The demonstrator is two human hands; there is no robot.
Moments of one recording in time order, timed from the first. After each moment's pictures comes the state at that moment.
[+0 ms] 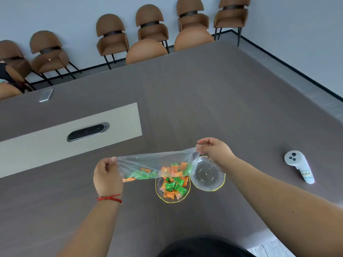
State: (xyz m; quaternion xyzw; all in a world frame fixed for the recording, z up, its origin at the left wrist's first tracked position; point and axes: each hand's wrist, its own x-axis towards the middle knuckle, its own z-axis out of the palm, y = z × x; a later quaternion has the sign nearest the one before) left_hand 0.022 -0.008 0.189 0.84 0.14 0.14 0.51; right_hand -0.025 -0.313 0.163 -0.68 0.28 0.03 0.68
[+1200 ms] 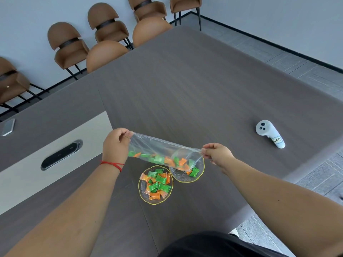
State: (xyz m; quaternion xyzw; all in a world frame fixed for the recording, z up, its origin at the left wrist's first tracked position) left_hand 0.079 -0.142 0.212 0.92 -0.22 0.01 0.34; right_hand -0.094 -0.379 0.095 -0.53 0.45 -0.01 0.72
